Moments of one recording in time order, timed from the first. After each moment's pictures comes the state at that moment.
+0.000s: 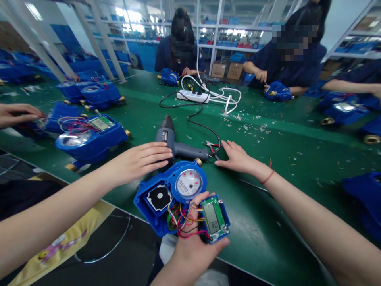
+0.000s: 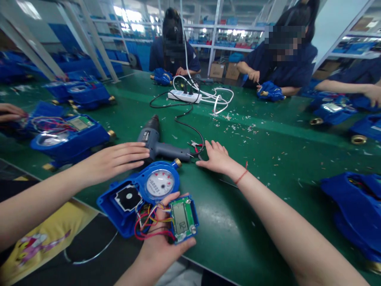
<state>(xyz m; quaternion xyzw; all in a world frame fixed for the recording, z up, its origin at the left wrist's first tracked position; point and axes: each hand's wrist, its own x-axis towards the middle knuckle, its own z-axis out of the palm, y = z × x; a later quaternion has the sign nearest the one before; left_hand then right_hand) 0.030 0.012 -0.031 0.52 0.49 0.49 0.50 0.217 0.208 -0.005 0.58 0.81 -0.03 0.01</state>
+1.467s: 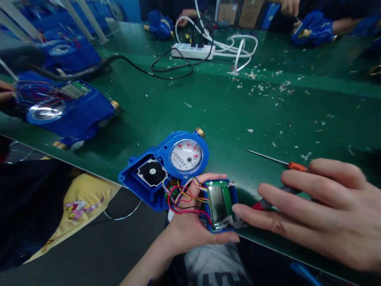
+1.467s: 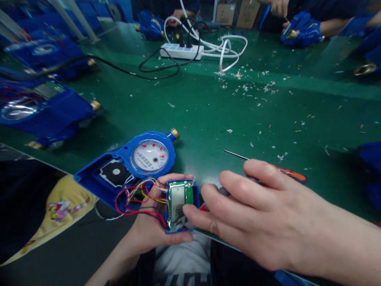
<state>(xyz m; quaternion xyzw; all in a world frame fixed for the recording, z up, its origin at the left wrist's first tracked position) 0.015 0.013 -0.012 0.54 0.39 0.45 0.60 0.252 0.050 0.080 0.18 0.97 0.14 -0.08</state>
